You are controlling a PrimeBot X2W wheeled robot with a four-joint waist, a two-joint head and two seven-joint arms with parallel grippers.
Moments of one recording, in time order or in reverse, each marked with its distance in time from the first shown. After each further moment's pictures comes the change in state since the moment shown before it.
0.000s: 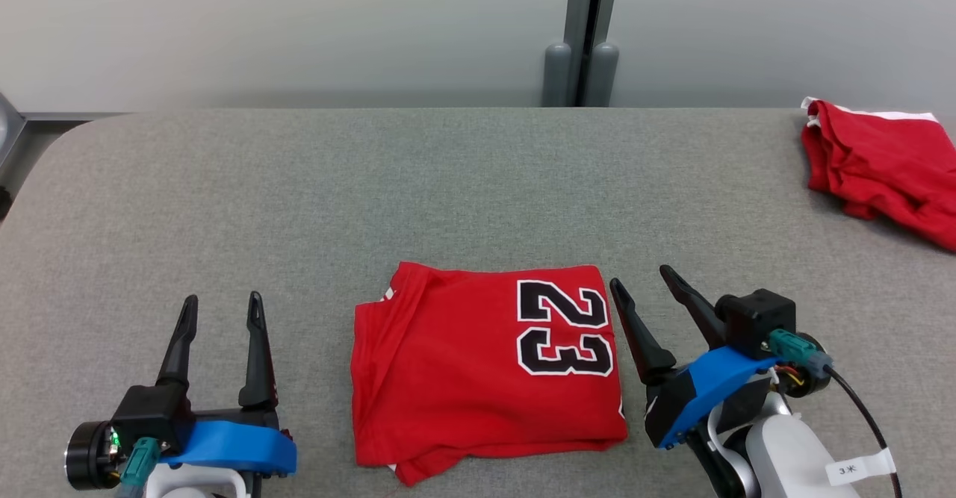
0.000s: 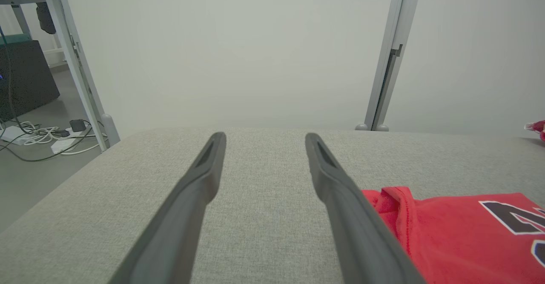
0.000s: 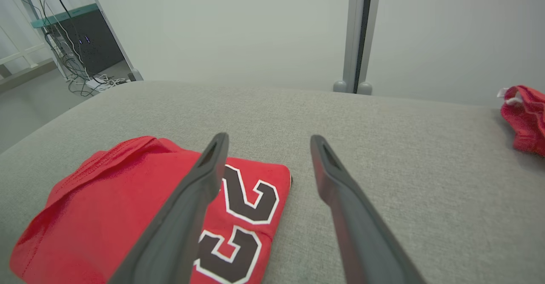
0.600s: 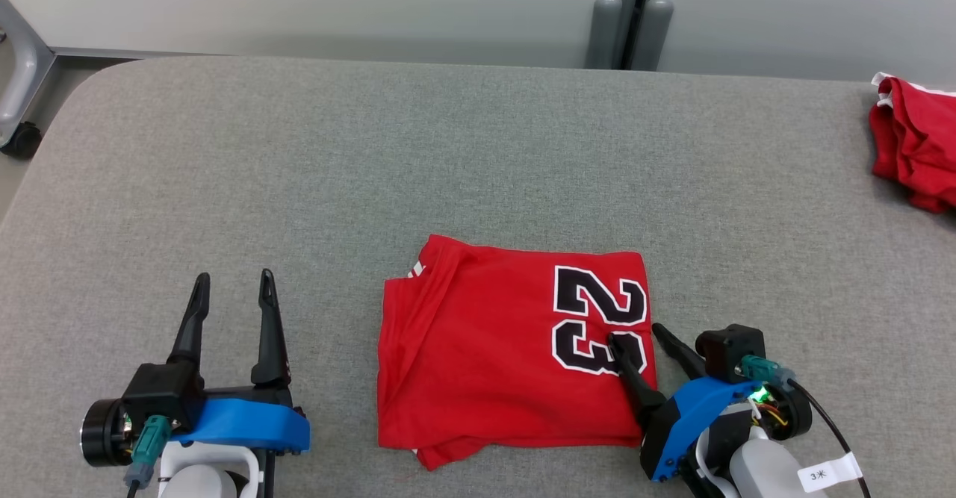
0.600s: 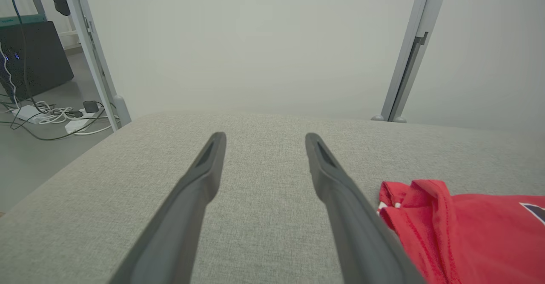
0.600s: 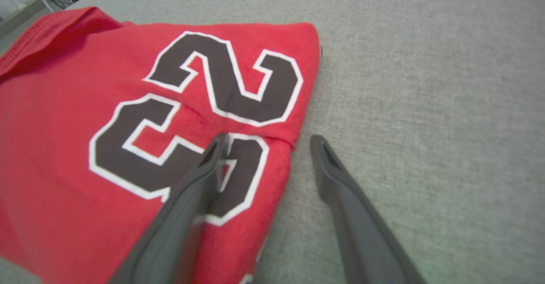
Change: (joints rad) left arm -0.058 -0.027 -0.011 0.029 -0.005 -0.002 -0.005; right arm -0.056 0.000 0.039 0.318 0.034 0.000 -0.033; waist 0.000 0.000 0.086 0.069
